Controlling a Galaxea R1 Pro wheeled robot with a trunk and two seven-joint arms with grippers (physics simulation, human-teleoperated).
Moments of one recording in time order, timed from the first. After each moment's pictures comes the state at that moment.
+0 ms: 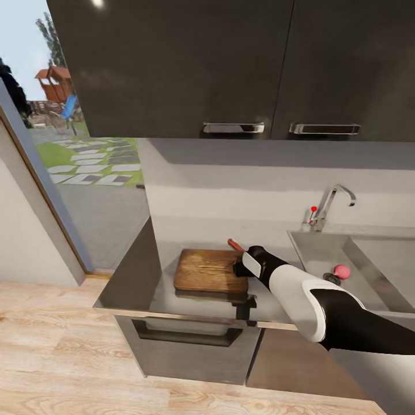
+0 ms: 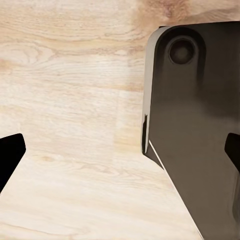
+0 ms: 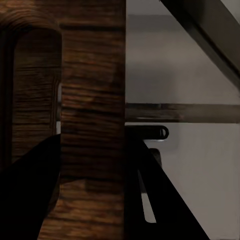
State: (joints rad) left arm 0.00 0.05 0.00 0.05 0.01 -0.40 0.12; right arm -1.25 0.17 -0.11 -0.03 -0.05 0.55 -0.28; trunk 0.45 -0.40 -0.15
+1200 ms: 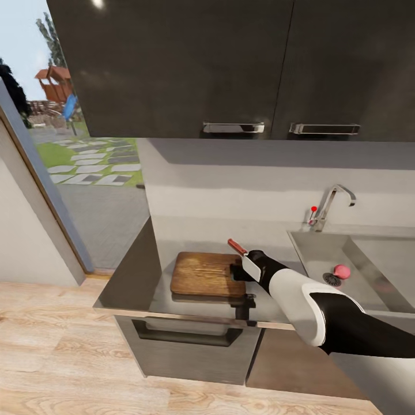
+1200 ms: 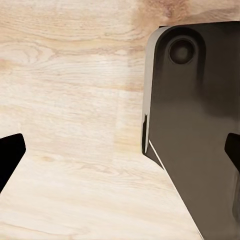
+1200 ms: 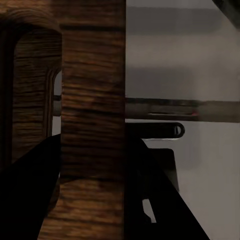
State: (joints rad) left arm 0.00 0.05 0.00 0.05 0.01 -0.40 0.12; right arm -1.23 0.17 -0.11 -0.02 -0.04 0.54 -0.23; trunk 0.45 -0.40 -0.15
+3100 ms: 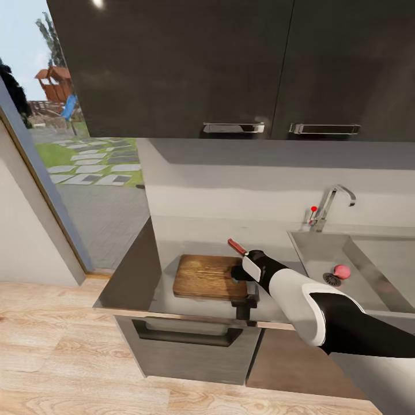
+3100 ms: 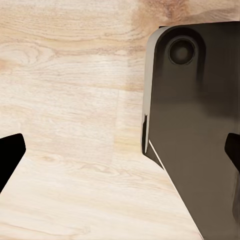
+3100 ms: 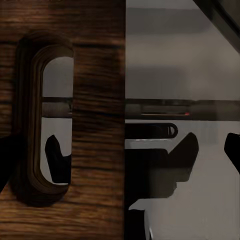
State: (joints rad) left arm 0.00 0.05 0.00 0.05 0.01 -0.40 0.12; right arm -1.23 0.17 -0.12 -0.02 -0.04 0.54 -0.27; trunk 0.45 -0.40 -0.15
